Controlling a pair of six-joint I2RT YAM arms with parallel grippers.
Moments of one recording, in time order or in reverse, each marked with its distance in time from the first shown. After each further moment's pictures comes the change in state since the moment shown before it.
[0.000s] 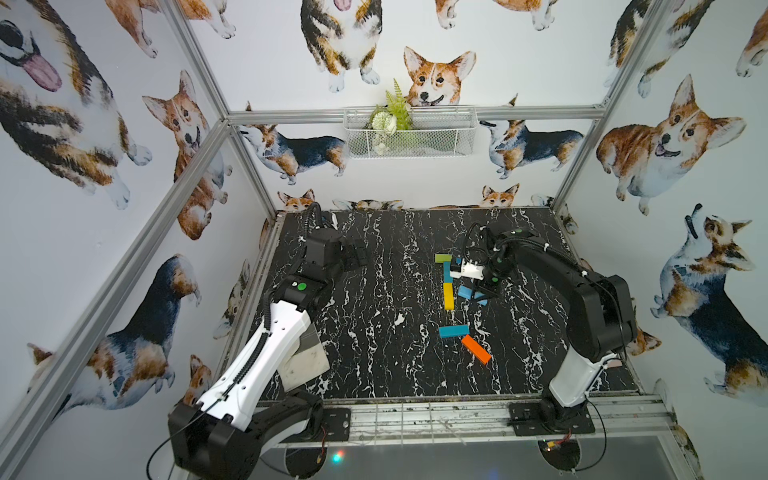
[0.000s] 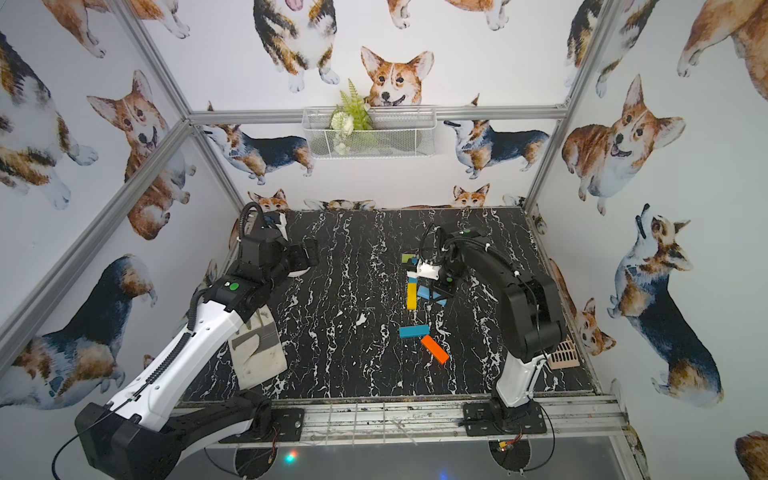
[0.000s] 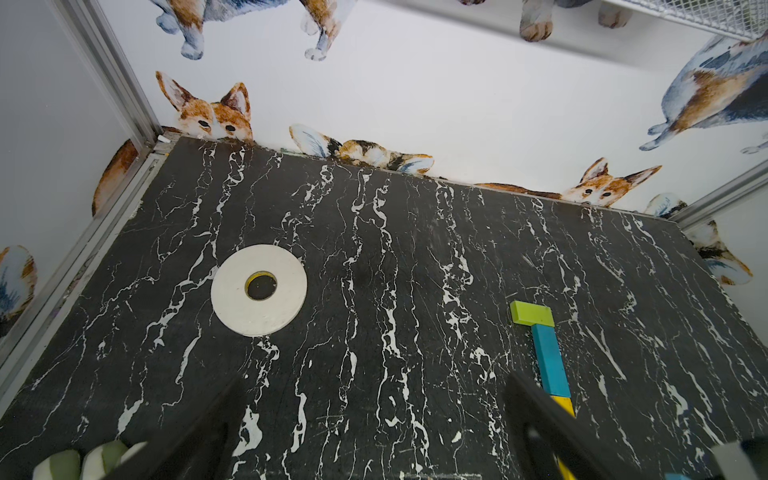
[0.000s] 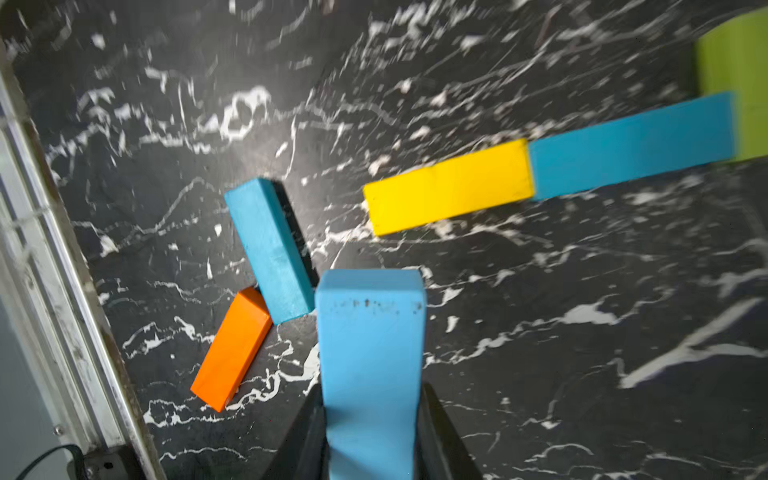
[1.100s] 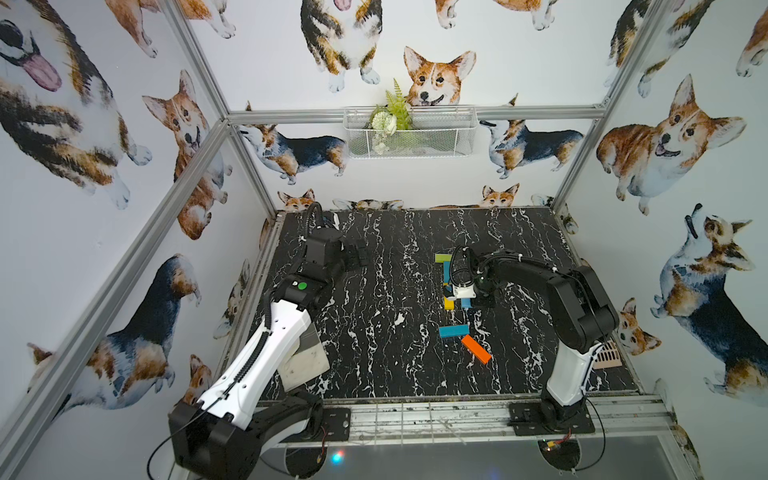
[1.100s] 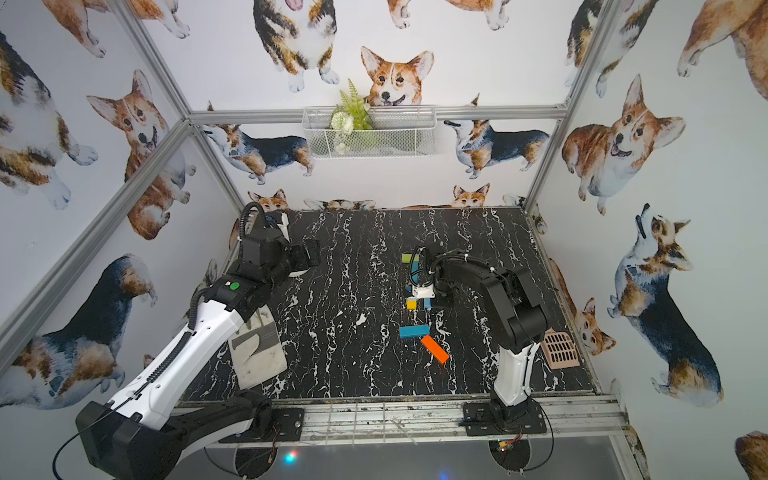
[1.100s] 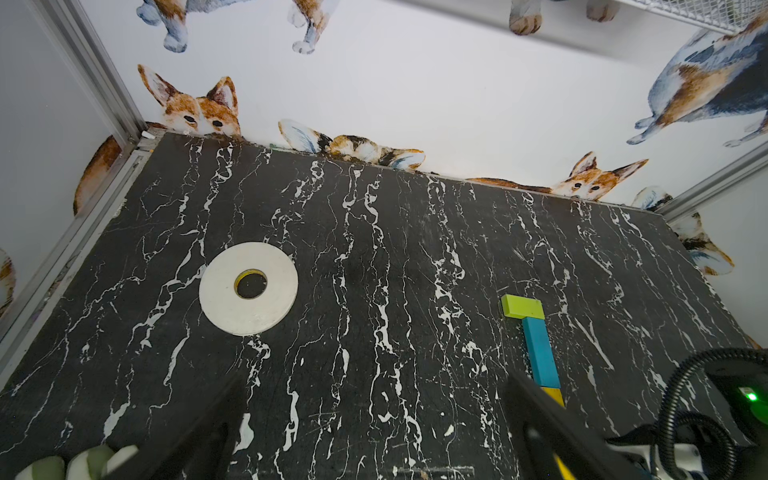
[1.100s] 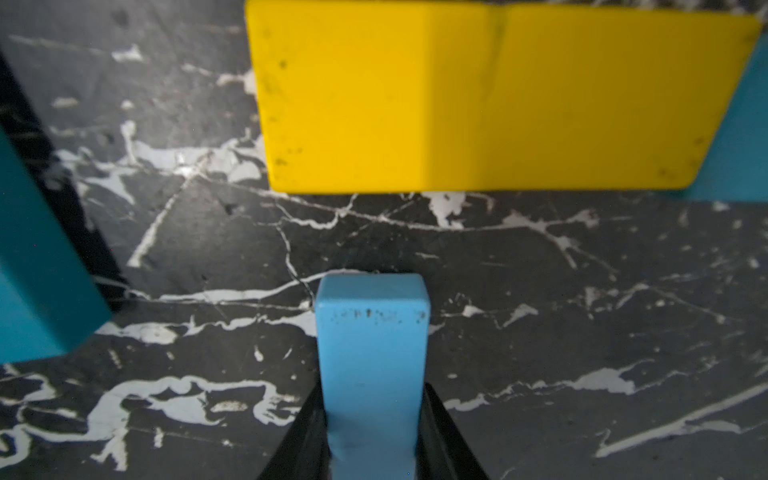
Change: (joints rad) left arm 0.000 0.005 0.000 0.001 0.025 0.000; right arm 0.076 0.122 -0.126 0.322 0.292 -0.192
